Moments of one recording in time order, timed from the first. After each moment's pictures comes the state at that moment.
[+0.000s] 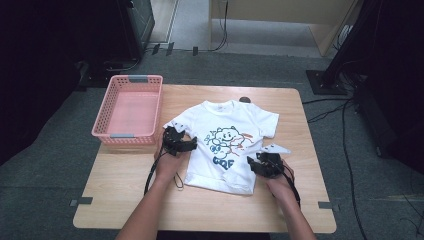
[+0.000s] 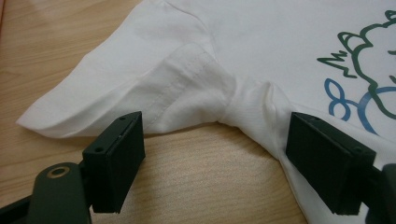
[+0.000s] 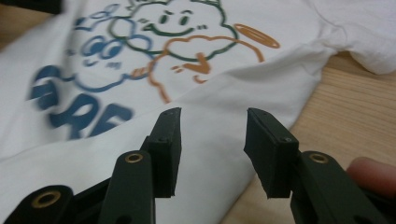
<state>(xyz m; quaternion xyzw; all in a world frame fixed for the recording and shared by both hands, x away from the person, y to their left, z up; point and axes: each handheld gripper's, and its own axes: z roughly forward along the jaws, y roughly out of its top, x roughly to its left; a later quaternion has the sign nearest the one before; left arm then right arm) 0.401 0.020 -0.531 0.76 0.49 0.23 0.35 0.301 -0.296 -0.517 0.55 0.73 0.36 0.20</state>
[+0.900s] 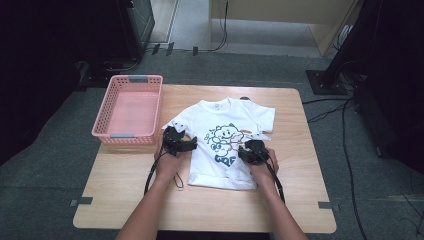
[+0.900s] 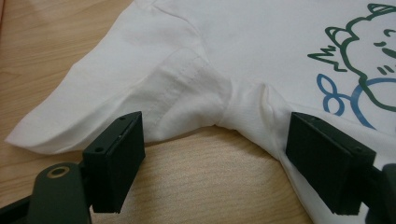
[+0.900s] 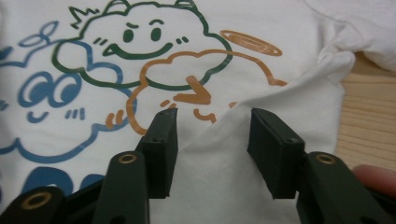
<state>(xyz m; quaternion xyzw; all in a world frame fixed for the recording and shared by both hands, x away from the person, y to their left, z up) 0.401 0.020 -0.531 0.76 0.49 0.23 0.35 0.343 -0.253 -0.524 0.60 0.70 0.30 0.24</state>
